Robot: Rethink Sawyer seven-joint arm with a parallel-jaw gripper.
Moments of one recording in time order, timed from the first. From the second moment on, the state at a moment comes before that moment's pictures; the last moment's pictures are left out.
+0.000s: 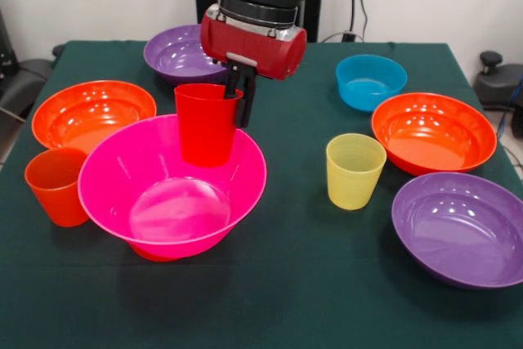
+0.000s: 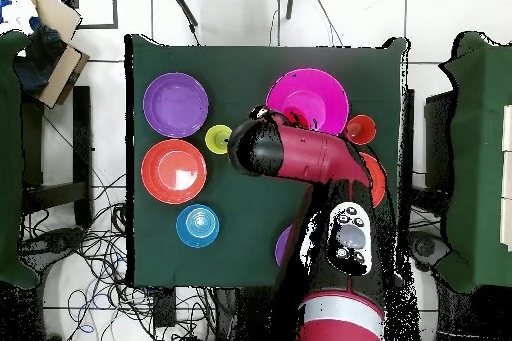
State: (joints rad) arm -0.18 -0.62 -0.12 1.54 -0.06 0.34 2.05
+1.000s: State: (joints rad) arm -0.26 -0.60 -0.12 1.55 -0.06 0.34 2.05
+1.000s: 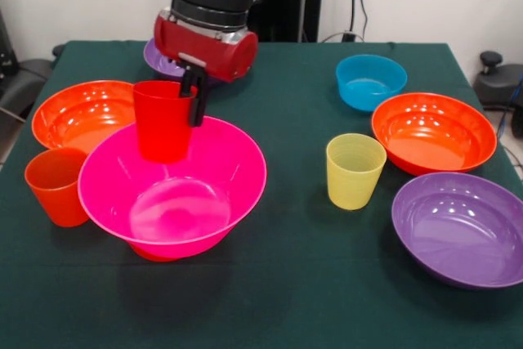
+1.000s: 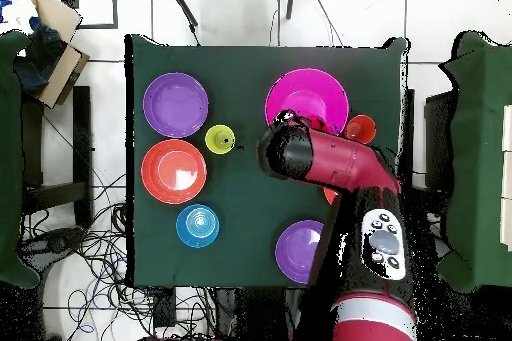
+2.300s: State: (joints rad) arm -0.34 -0.56 -0.03 1.57 -0.09 0.34 2.05
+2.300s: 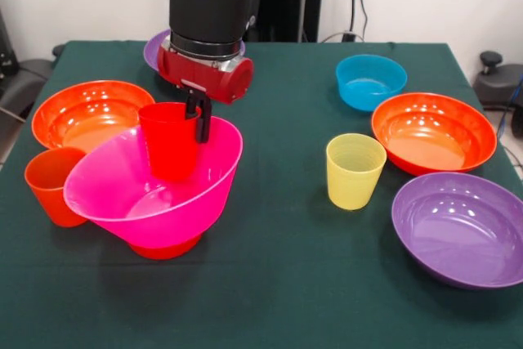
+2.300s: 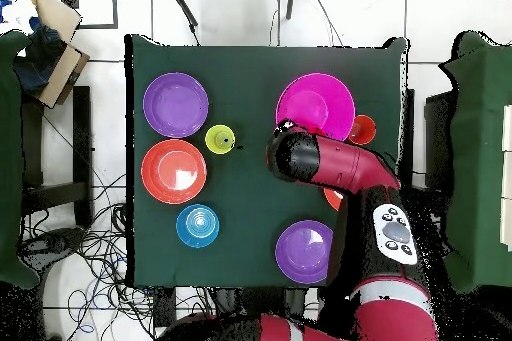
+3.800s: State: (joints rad) arm -0.26 -0.57 -0.07 1.57 -0.09 0.45 2.05
